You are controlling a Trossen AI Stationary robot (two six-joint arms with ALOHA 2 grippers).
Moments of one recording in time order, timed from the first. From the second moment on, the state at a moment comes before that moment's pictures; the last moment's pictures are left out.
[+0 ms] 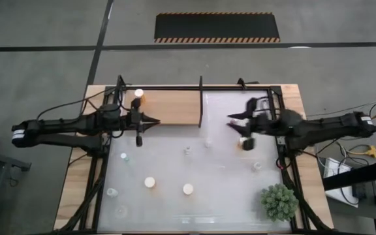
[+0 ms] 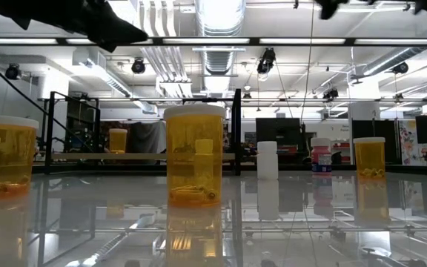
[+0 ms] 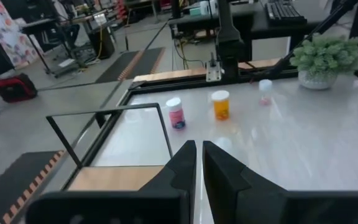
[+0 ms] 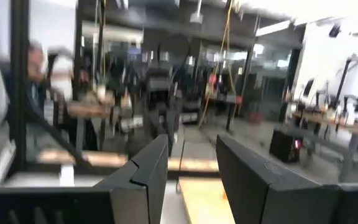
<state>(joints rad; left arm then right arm) 0.16 0.73 0.57 -0.01 -0.01 0.19 0.04 0.91 0.57 0.48 0.13 -0.20</state>
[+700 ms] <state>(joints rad) 0.16 0.67 0.55 -0.01 0.00 0.22 0.04 1.48 1.29 -0.27 0.12 -0.14</state>
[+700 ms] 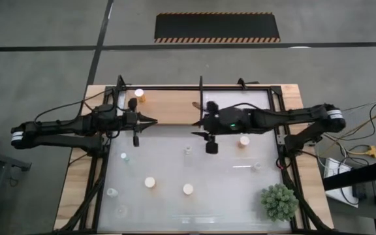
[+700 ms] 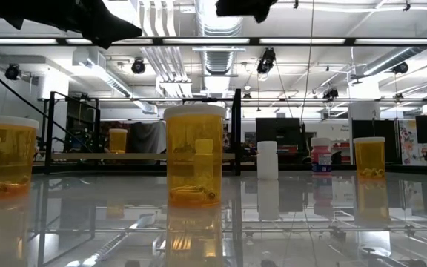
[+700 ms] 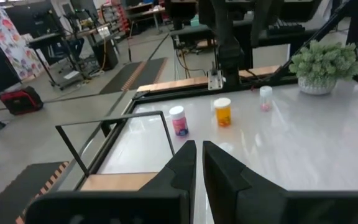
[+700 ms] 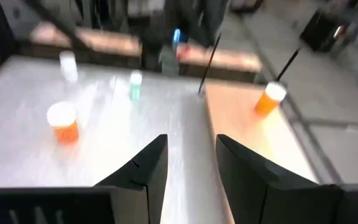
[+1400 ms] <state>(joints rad) 0.16 0.67 0.55 -0.01 0.00 0.22 0.02 1.88 1.53 -0.63 0.02 0.01</state>
